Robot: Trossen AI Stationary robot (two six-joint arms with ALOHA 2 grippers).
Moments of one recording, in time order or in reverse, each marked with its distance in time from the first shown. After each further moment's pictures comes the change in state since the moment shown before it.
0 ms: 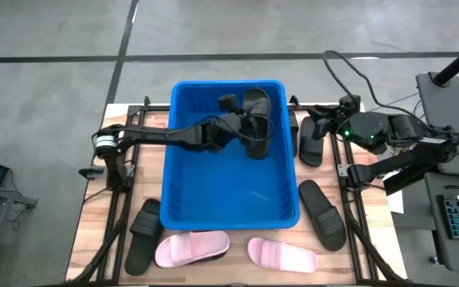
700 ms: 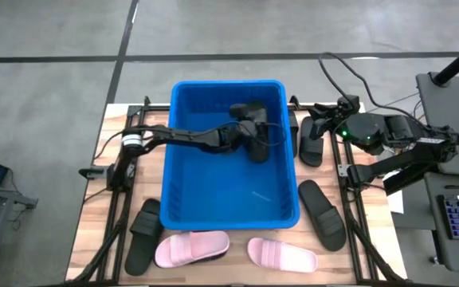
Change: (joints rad) left arm 0.051 0.259 0.056 -0.007 -0.034 -0.014; right arm 0.000 0.018 -0.001 0.005 0.046 -0.027
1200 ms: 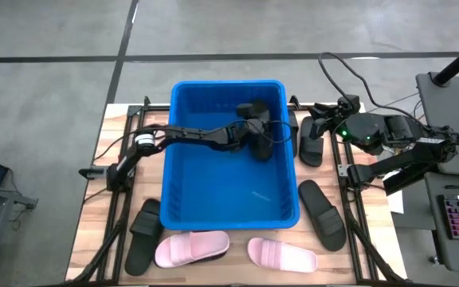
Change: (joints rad) left arm 0.038 0.140 0.128 -0.019 0.026 0.008; right arm 0.000 0.002 0.000 0.003 0.011 0.000
